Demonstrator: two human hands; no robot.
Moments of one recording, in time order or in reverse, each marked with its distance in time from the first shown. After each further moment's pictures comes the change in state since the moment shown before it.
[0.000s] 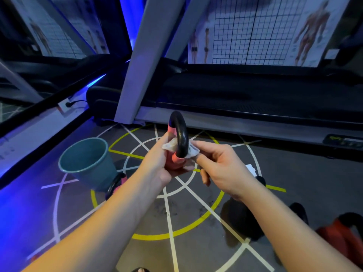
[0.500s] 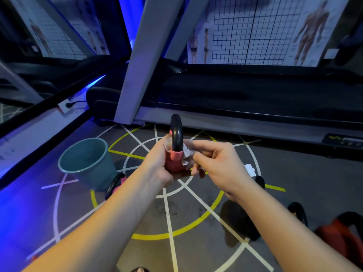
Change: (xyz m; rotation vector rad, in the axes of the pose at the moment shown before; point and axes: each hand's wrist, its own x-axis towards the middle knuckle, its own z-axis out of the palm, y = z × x) left_hand -0.001 0.000 0.003 0.051 -0.020 -0.126; right_hand 0.000 0.001 0.004 0.139 0.134 0.075
